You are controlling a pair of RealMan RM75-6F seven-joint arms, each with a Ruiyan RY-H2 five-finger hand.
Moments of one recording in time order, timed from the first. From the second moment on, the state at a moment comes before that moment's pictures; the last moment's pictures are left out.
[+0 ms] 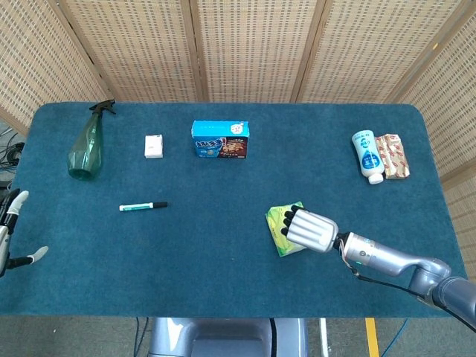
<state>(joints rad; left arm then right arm) -0.12 -1.04 -0.08 -1.65 1.42 1.41 -0.07 0.80 -1.37 -0.05 -1.04 -2.14 1.22 -0.06</state>
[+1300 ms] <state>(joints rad) -0.13 -1.02 -0.08 -1.63 1.41 1.39 -0.16 0.91 -1.57 0.45 -1.14 -1.02 0.97 0.16</state>
